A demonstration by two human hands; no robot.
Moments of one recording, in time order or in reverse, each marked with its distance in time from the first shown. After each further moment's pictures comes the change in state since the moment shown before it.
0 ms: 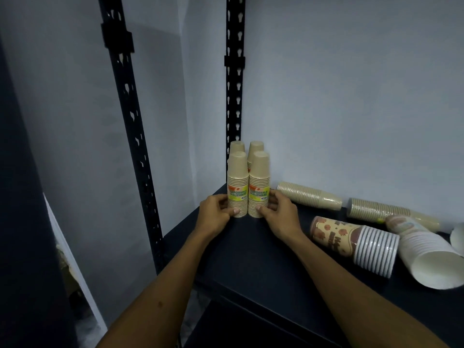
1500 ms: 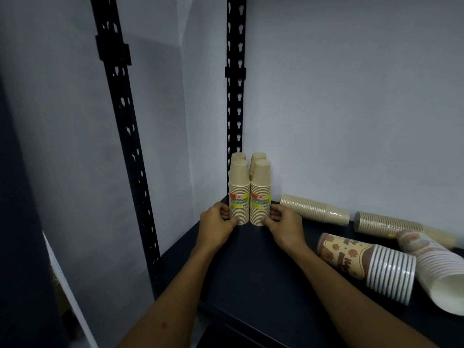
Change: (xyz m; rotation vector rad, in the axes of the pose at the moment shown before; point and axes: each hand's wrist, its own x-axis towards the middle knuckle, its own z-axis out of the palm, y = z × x) left_hand 0.025 -0.015 0.009 0.064 0.120 0.002; right_hand 0.020 0.005 0.004 -0.144 0.063 0.033
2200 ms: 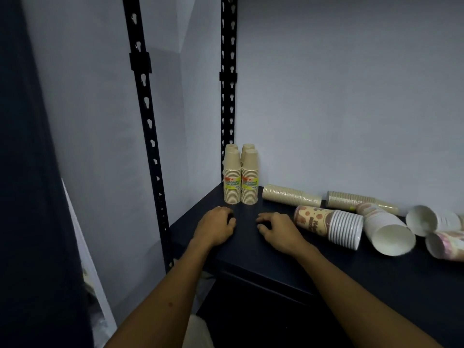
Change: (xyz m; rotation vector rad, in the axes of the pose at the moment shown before) left_hand -0.074 0.020 -0.024 0.522 -0.275 0.177; right_hand -0.091 -0.016 -0.044 -0.447 -0.289 -0.154
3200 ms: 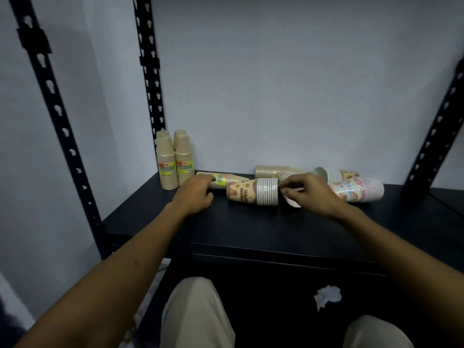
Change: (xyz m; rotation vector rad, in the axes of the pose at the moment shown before) left_hand 0.005 0.093 -0.003 0.045 0.012 0.408; right_hand -0.140 0.056 -0.160 -0.032 0.244 0.070
